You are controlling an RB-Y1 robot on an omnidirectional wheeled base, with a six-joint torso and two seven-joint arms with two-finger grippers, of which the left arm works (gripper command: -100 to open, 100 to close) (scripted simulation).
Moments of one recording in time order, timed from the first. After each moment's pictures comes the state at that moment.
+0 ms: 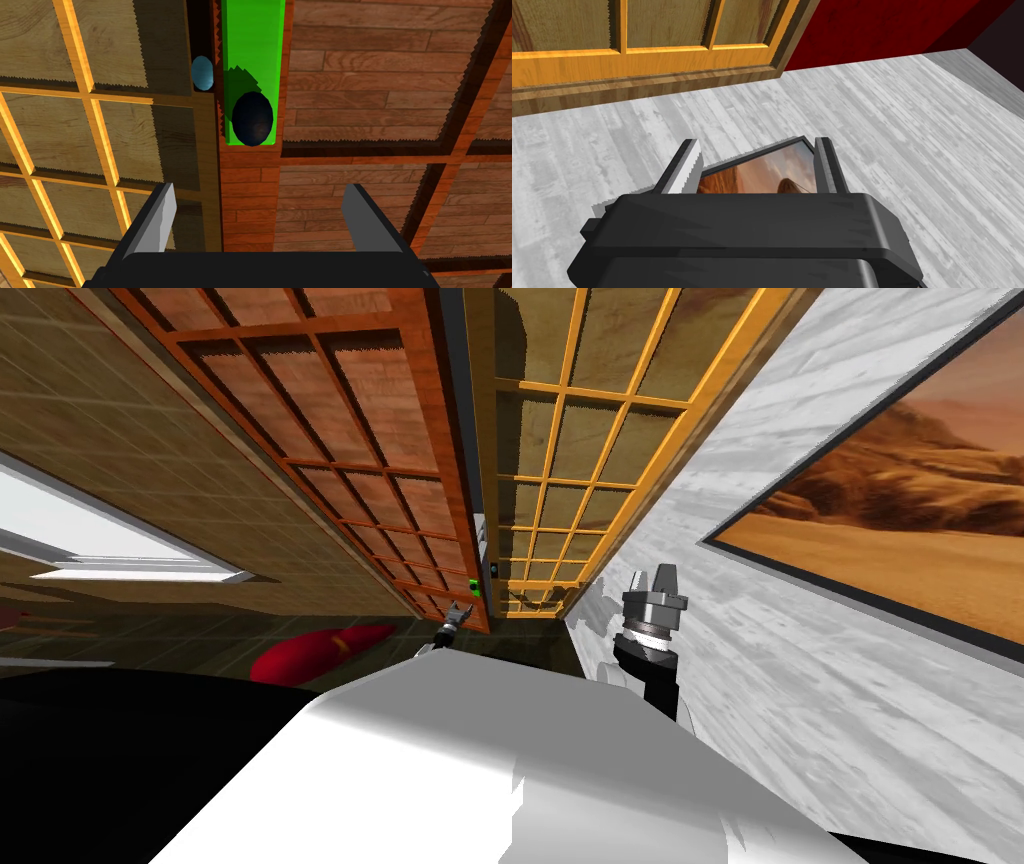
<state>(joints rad) 0.01 0.11 0.34 -0.70 -0.43 -0.90 -1.18</state>
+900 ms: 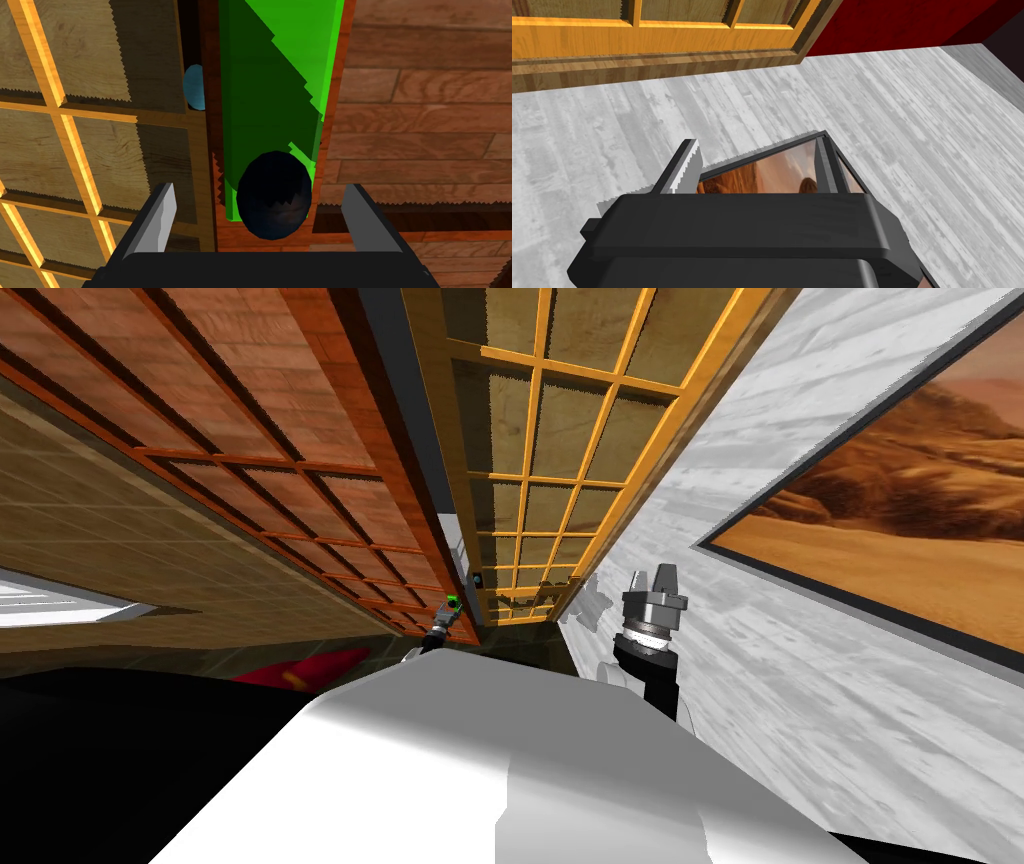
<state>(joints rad) 0.04 0.17 0.38 -0.71 -0.39 -0.93 -1.14</state>
